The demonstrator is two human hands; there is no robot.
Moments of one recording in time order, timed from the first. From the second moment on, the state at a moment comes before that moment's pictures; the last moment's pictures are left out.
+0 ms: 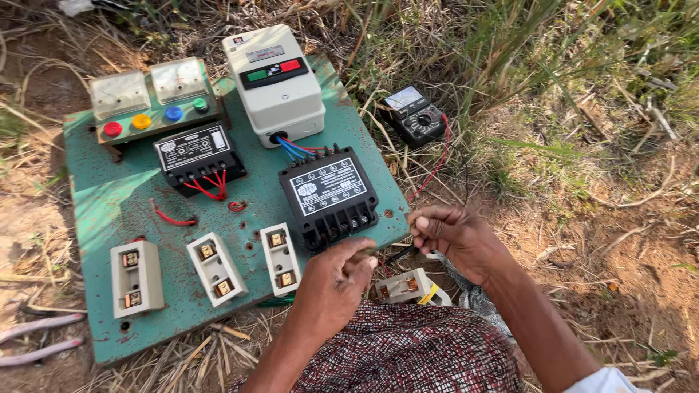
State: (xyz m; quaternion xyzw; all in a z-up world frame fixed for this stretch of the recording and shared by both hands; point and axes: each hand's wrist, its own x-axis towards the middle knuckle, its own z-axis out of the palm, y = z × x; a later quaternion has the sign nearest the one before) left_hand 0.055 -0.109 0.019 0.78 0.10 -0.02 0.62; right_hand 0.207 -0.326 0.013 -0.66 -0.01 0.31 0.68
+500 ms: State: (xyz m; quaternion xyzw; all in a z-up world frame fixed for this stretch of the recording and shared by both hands) left_hand -0.030 -0.017 -0.016 0.34 0.35 0.05 0.87; right_hand 0.060 -0.155 0.032 -0.76 -0.30 0.33 0.48
